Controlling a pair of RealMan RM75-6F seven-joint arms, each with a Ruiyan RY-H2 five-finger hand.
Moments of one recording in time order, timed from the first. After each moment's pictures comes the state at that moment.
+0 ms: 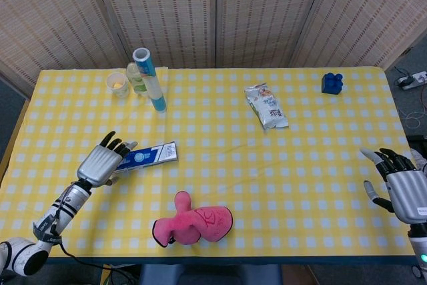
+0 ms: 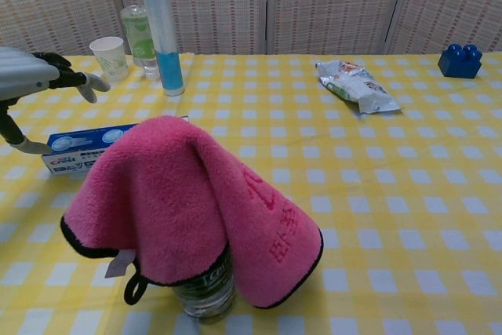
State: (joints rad) left arm -0.67 -1.21 -0.01 -1.59 1.28 0.99 0.44; right arm 0.11 -0.97 0.06 -1.67 -1.58 1.50 0.00
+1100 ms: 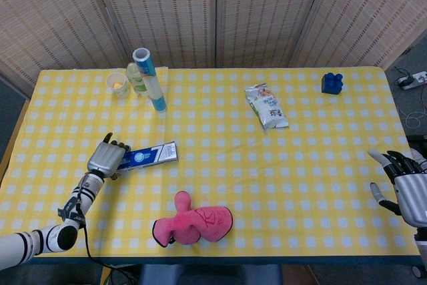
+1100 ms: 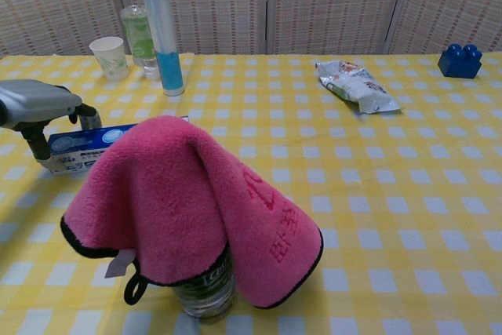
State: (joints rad) left arm -0.81 -1.36 -0.05 -1.49 0.76 0.85 0.72; right arm 0.09 -0.98 0.05 -1.63 -1.58 1.52 0.05
